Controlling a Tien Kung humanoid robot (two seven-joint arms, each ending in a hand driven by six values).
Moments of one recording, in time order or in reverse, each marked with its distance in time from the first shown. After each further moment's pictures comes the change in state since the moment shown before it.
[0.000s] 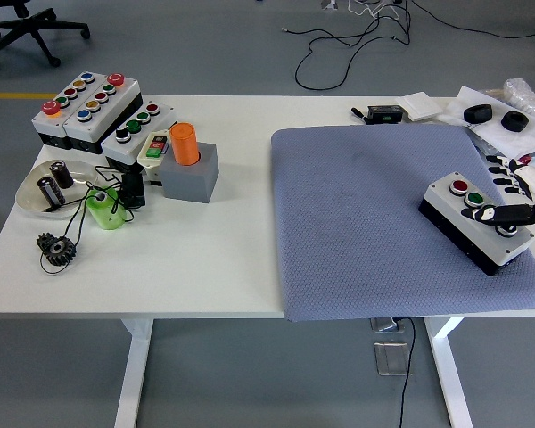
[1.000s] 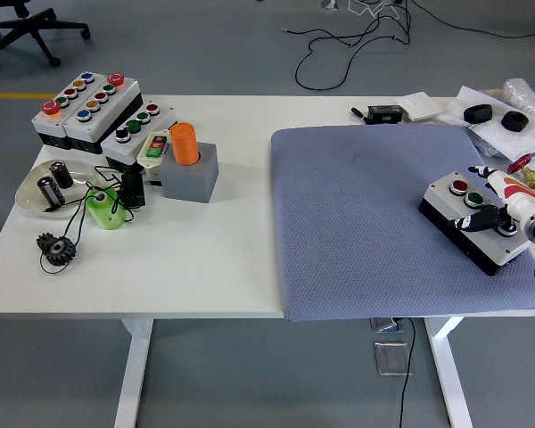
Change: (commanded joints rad) left arm -0.017 0.006 -0.025 -0.001 0.011 -0.001 -0.002; right arm 0.148 0.105 -0.140 -0.144 -0.173 0.056 -0.166
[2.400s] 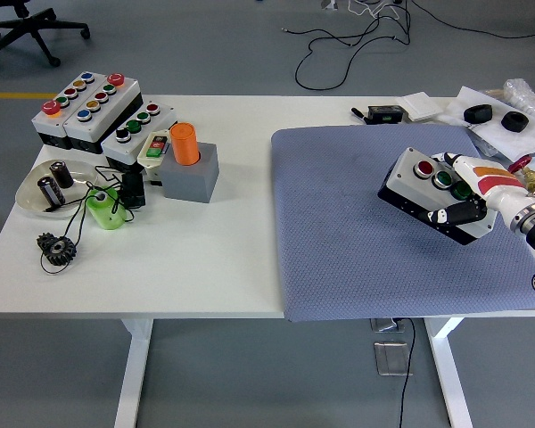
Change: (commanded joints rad) left arm 0.027 0.000 0.039 0.003 -0.023 0.000 0.000; right arm 0.103 -0.124 -0.287 0.011 -0.018 -0.150 0.443
